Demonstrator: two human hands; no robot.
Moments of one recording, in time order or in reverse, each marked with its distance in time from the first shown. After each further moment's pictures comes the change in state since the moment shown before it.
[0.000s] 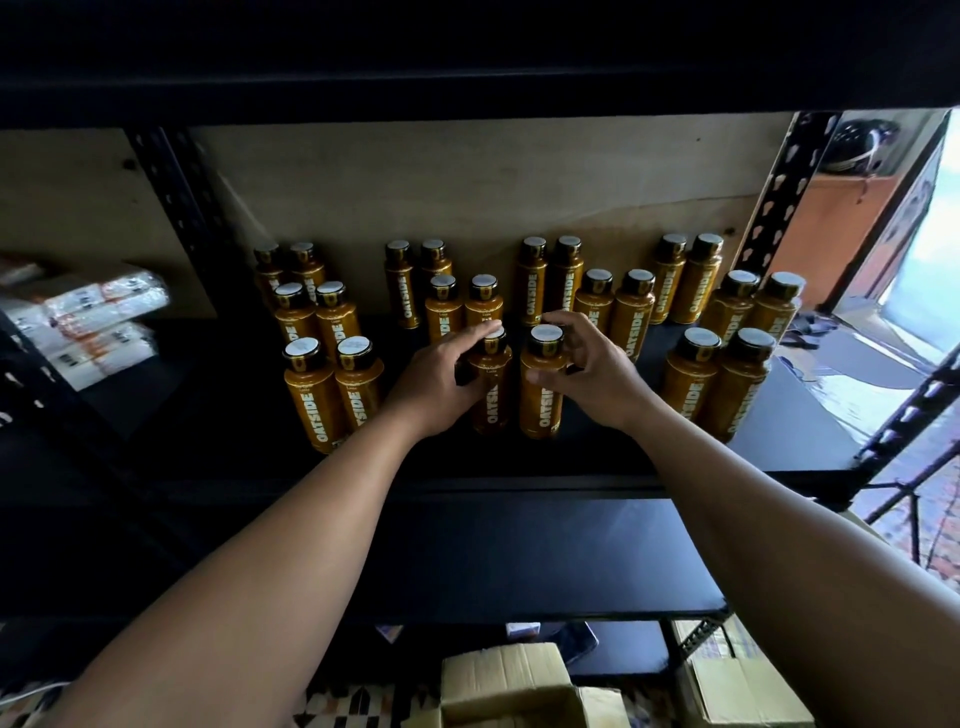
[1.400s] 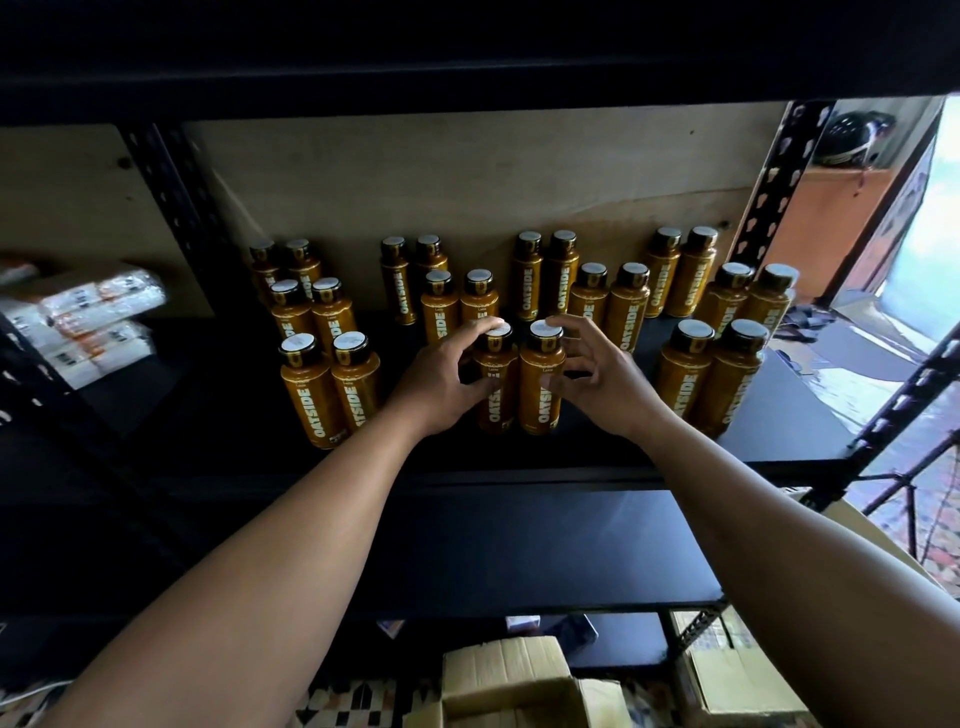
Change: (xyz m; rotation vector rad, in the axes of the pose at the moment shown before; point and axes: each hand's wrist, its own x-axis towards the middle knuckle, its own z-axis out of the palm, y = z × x) left_hand 0.000 0.005 0.008 0.003 -0.028 -0.030; right_hand -0.023 0.005 -0.005 0.094 -0.039 -0.032
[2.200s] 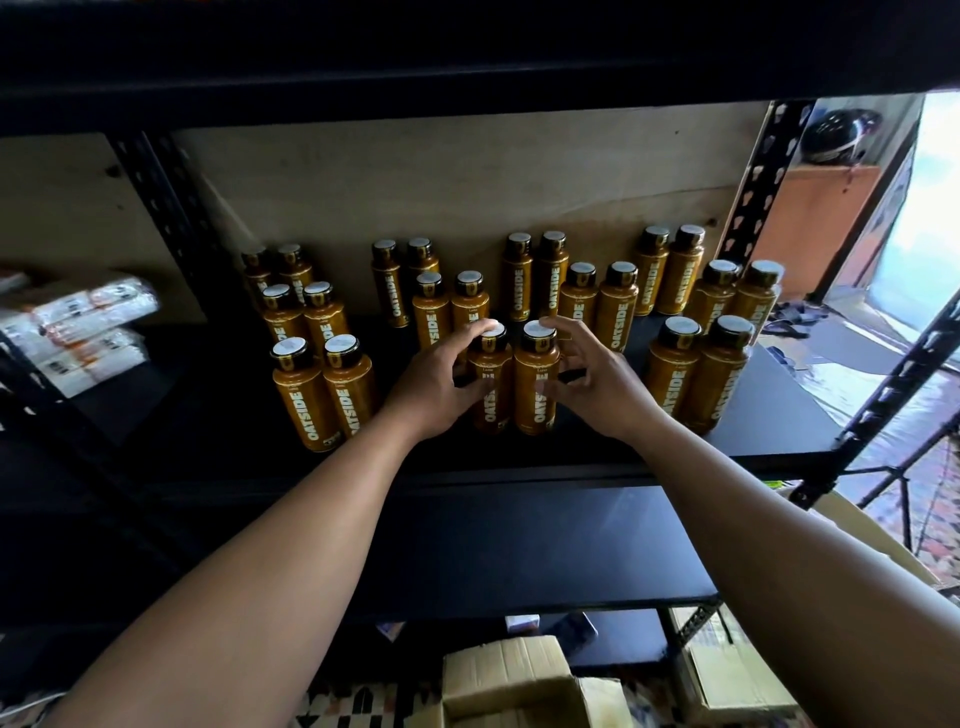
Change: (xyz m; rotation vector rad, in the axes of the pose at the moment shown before) left_hand -0.002 0.003 0.004 0.049 -0.013 -0.011; right_hand -0.006 0.001 -0.003 -0.202 0.028 -0.042
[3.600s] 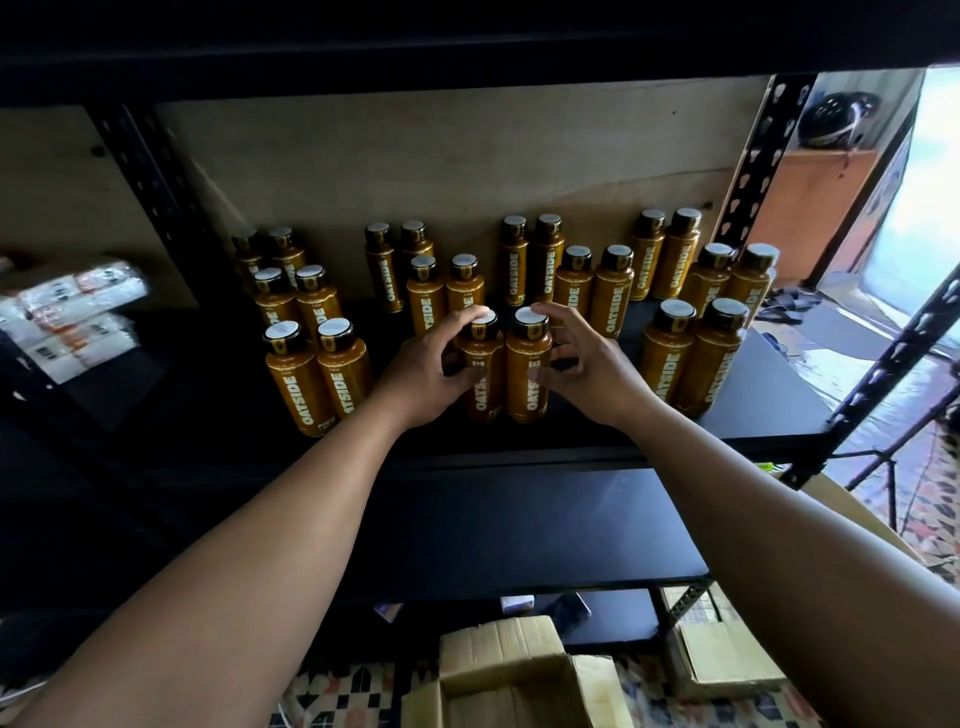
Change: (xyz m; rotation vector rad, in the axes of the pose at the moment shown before) left_hand -0.009 0.000 -0.006 -0.034 -0.024 0.005; right_hand -0.006 -0.006 0.001 -0.002 -0.022 0.010
